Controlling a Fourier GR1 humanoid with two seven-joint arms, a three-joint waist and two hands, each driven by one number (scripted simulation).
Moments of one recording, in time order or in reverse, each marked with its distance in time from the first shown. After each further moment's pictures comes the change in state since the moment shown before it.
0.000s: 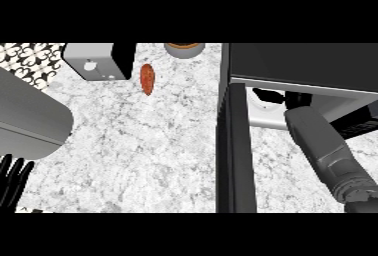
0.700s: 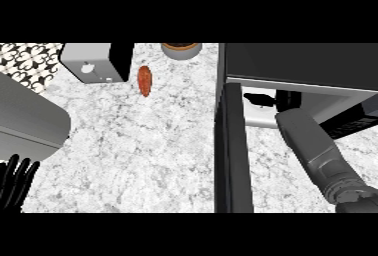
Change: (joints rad) left arm -0.008 -0.007 -0.006 0.042 -0.030 -0.011 -0.040; right arm -0.003 0.043 0.010 0.008 0.020 0.012 0.001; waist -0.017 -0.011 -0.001
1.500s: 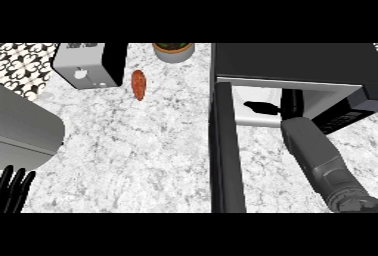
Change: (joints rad) left arm 0.070 -0.044 -0.005 -0.056 -0.030 0.006 -0.035; right arm 0.077 -0.005 -0.056 -0.042 -0.050 0.144 -0.100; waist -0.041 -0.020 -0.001
